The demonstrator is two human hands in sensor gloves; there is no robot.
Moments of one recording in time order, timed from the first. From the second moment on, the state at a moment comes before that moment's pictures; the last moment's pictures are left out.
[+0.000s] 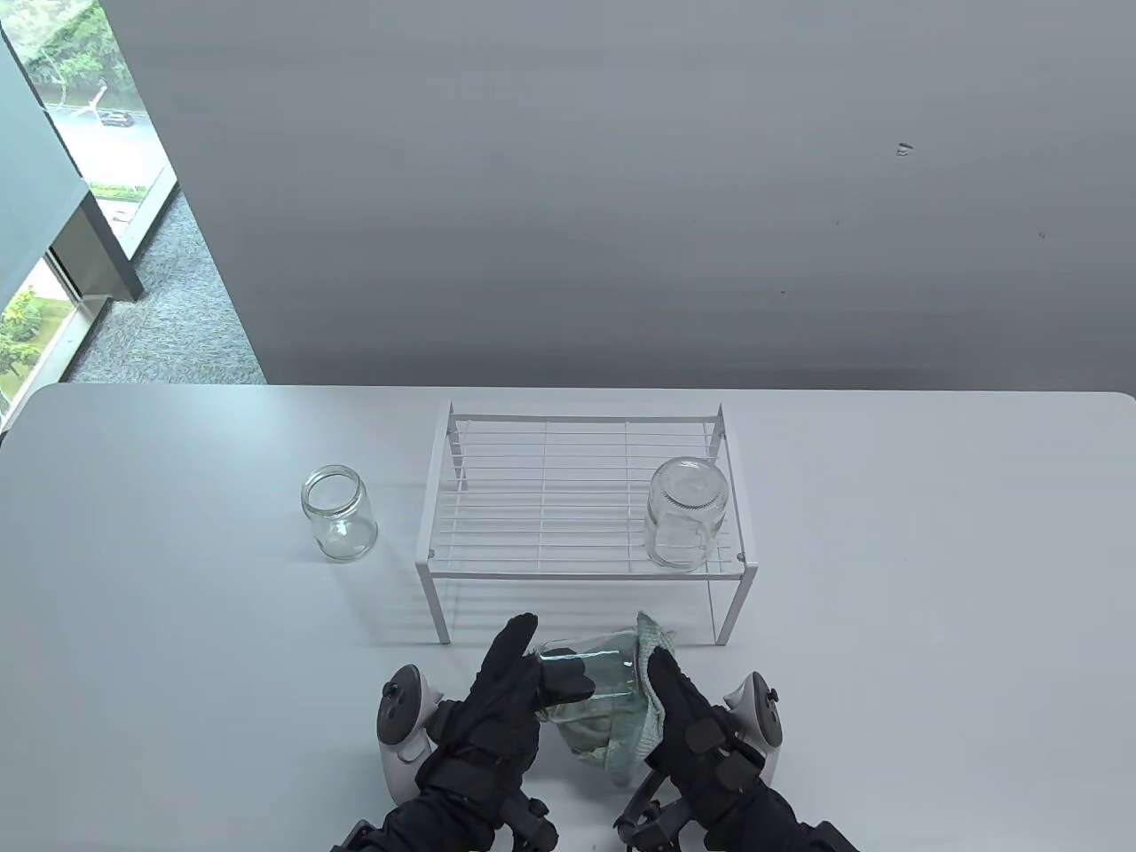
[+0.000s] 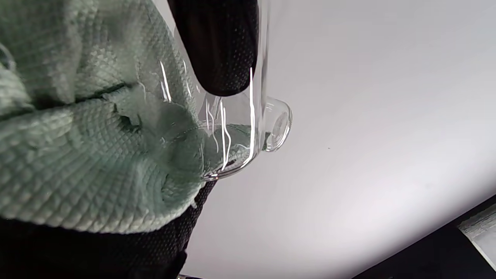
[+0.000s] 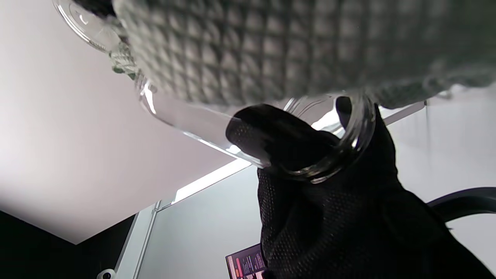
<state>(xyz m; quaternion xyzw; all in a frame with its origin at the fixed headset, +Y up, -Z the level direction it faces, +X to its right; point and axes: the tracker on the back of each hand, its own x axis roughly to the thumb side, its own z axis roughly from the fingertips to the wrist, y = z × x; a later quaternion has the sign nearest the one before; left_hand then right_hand) -0.134 -0.758 -0.279 -0.11 -0.12 0.81 0.57 0.094 -0.788 -0.284 0.15 0.14 0.46 0.86</state>
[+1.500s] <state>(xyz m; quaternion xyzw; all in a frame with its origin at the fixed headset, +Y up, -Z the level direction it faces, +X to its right) -0.125 -0.754 -0.280 -0.14 -0.17 0.67 0.72 0.074 -0.732 -0.267 0.43 -0.14 0.87 0.20</state>
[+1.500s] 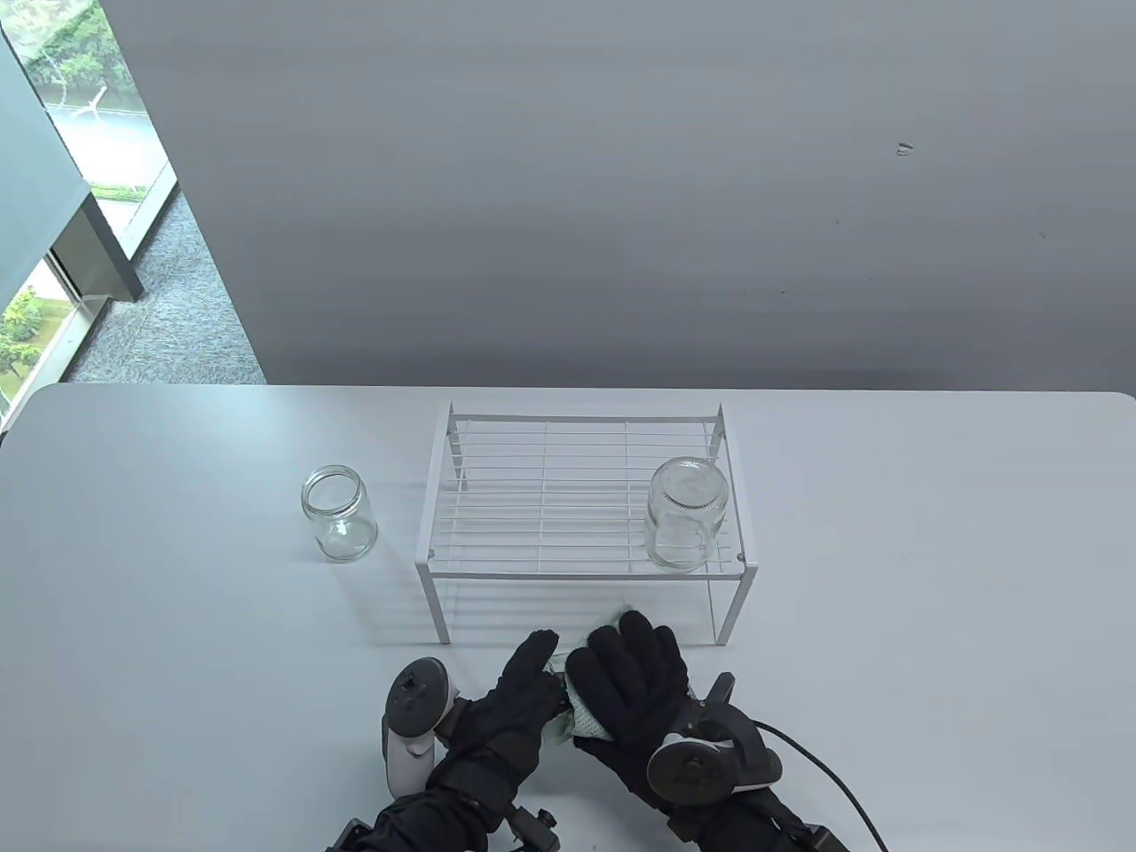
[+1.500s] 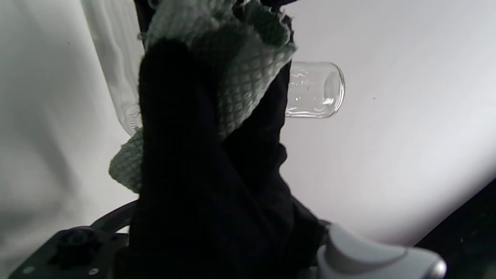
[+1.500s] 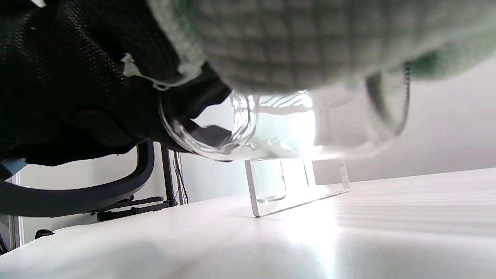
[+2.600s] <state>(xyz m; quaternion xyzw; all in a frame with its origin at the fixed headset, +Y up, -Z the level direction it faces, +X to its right) -0.134 -0.772 -0.283 -0.16 -0.12 0.82 0.53 0.101 -0.792 -0.288 0.15 0.12 0.51 0.84</state>
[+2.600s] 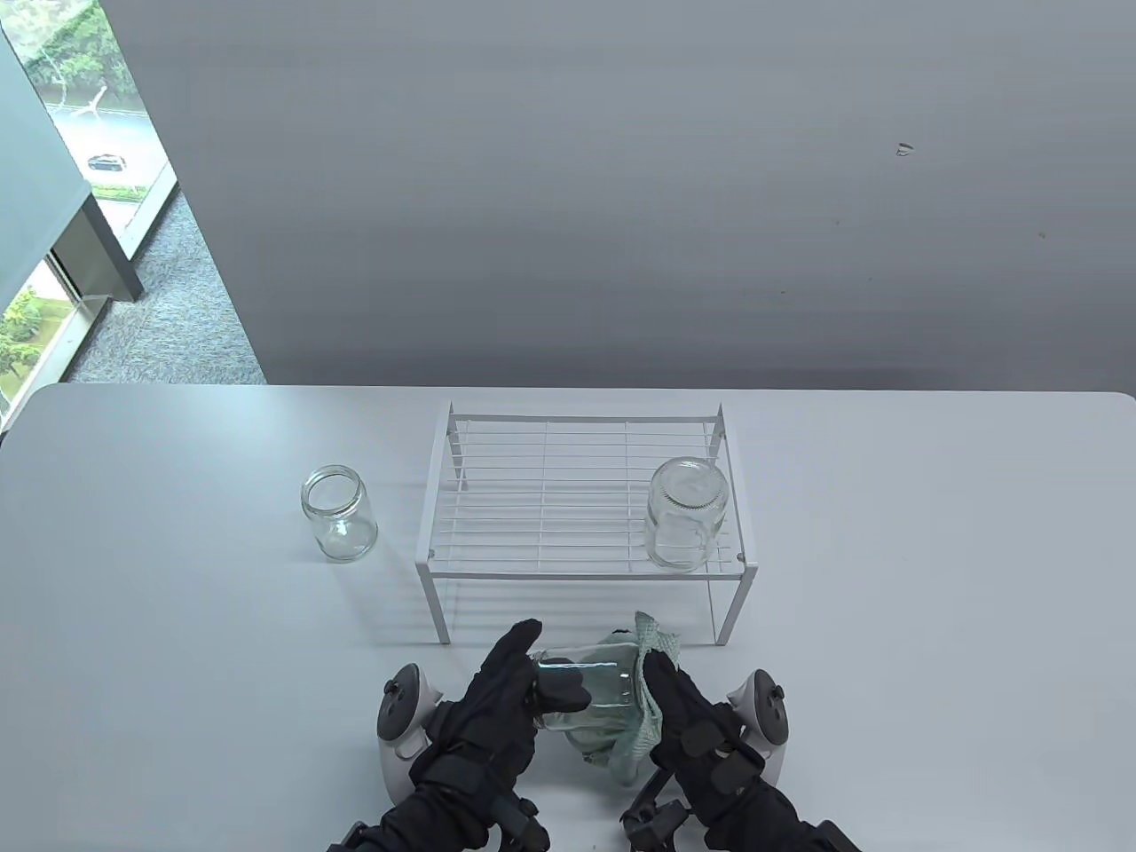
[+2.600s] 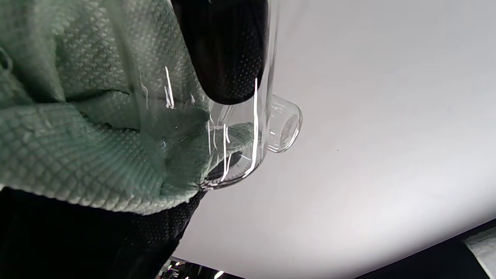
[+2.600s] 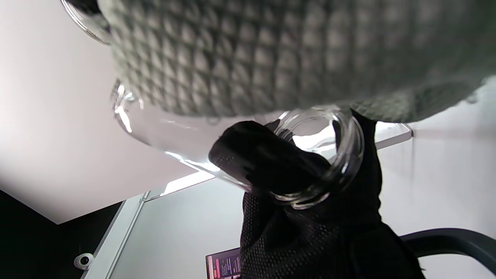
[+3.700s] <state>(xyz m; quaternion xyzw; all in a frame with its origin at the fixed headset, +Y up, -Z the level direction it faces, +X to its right) -0.120 -0.767 -0.285 -0.23 -0.19 0.69 0.65 0.102 -0.765 -0.283 0.22 -0.09 0.64 0.73</state>
